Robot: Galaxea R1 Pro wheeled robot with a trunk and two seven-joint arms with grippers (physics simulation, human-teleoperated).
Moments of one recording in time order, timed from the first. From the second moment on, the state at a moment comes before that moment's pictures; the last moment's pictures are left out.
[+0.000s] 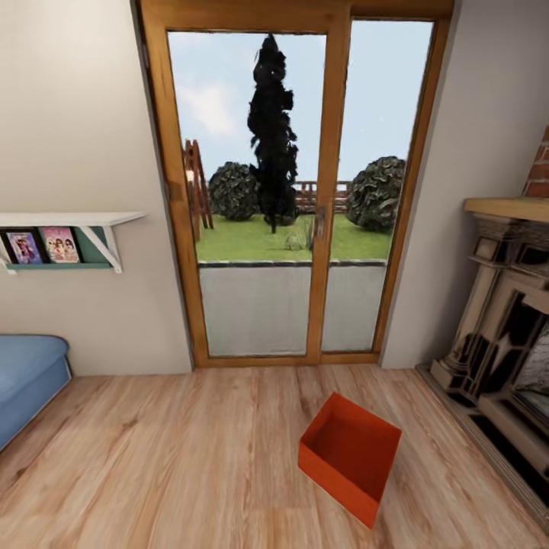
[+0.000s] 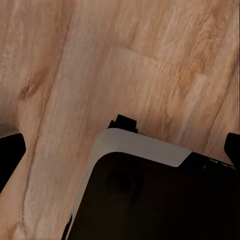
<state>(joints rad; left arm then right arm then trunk) -0.21 0.01 -0.09 0.00 0.41 -0.08 0.11 -0.13 -0.02 0.26 0.03 -0.04 -0.18 -0.05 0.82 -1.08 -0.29</state>
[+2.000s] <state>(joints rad) -0.21 0.01 -0.09 0.00 0.41 -0.08 0.11 -0.13 -0.02 0.26 0.03 -0.04 -0.18 -0.05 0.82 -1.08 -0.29</state>
